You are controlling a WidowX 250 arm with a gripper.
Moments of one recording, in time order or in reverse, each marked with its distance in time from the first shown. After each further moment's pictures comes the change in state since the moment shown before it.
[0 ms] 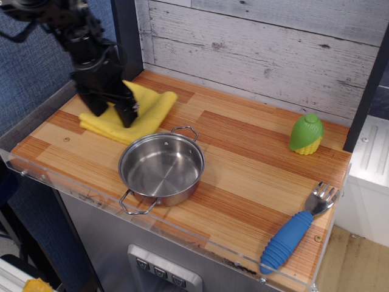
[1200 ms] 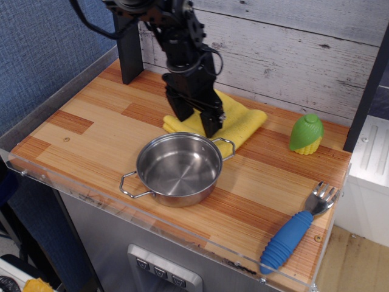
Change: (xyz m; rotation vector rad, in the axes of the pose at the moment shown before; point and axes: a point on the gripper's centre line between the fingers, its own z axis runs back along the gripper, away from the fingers) arm 0.050 -0.114 -0.002 -0.103 -0.006 -0.242
